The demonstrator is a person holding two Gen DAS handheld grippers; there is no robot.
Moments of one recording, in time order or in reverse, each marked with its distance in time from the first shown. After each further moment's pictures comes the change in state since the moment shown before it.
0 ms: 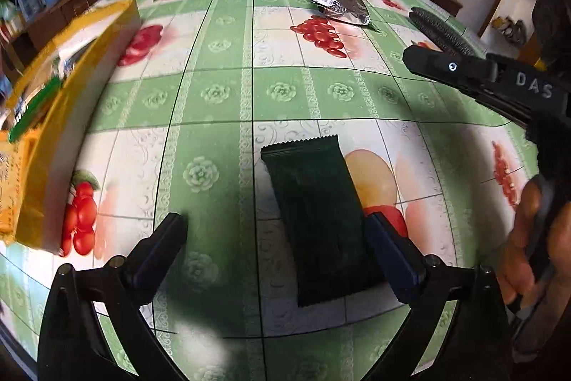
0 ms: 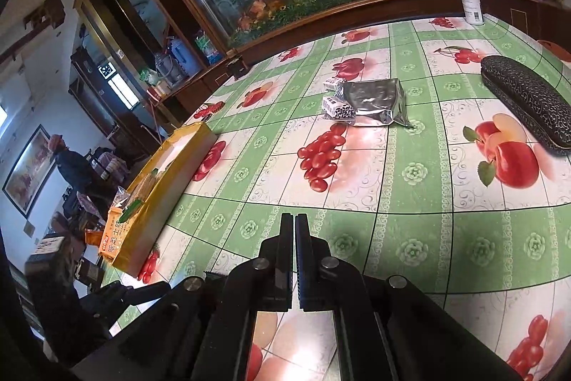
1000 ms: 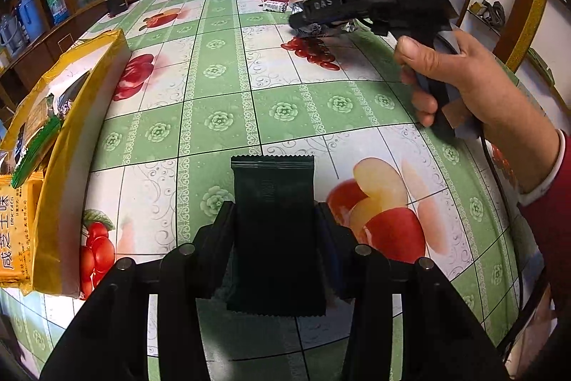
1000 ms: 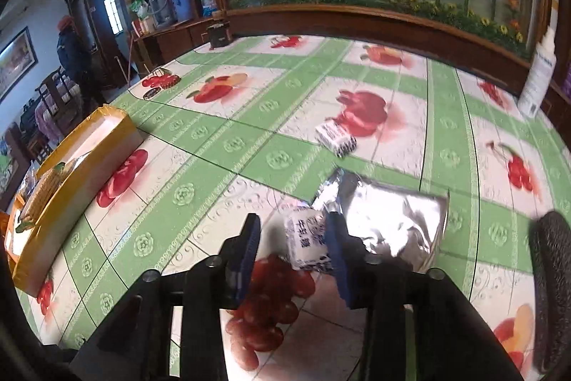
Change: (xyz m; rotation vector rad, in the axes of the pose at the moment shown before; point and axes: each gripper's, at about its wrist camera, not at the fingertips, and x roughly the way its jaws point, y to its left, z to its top) left arm -0.005 0.015 0.004 0.110 -0.060 -0.031; right arm 0.131 -0.006 0.095 -0.289 0.109 -0.182
